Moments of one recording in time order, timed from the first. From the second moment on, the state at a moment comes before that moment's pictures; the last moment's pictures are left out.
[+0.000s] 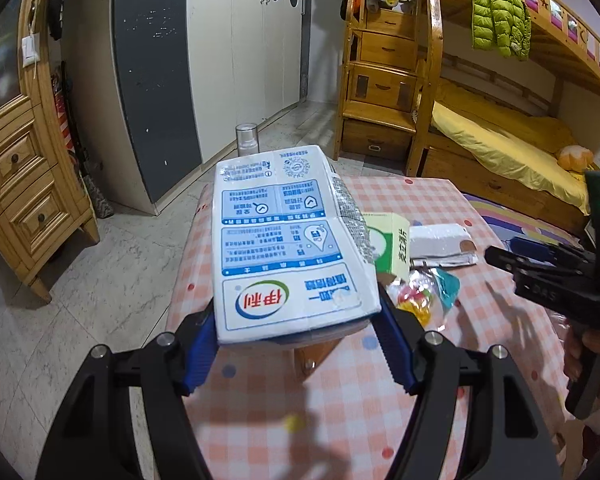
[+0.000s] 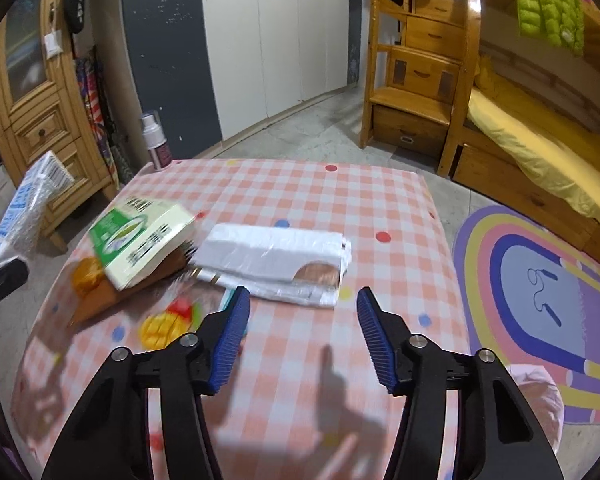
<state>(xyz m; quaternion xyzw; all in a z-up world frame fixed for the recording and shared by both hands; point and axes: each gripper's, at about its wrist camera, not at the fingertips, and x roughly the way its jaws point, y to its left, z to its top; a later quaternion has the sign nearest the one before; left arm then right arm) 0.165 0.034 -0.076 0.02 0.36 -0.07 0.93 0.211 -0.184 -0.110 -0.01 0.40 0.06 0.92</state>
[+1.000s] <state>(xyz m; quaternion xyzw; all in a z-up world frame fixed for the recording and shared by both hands) 0.088 -0.009 -0.093 0.05 0.37 -0.14 0.92 0.115 -0.229 -0.134 0.09 0.48 0.01 0.87</state>
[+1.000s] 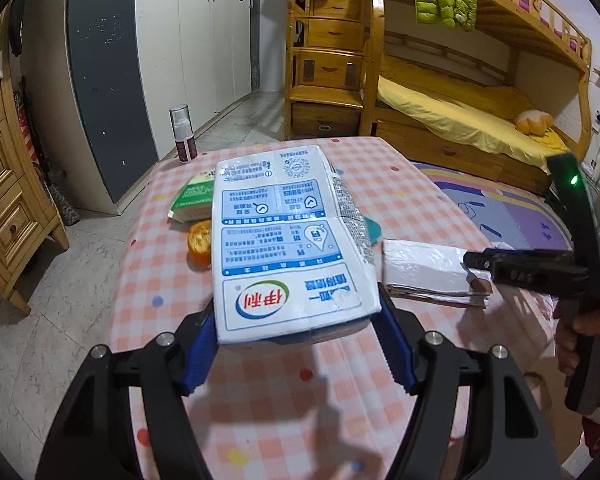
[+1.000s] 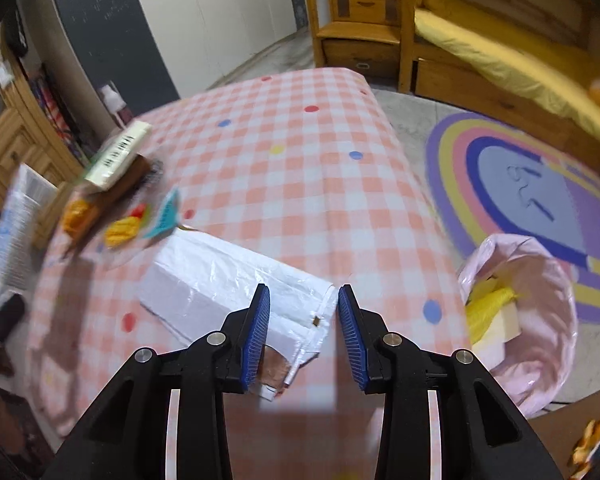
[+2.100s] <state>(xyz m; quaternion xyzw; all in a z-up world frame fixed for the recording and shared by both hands) 0.051 -0.005 -0.098 0.05 0.38 -0.12 0.91 0.065 -0.161 -0.146 -0.06 0.47 0.13 0.87</state>
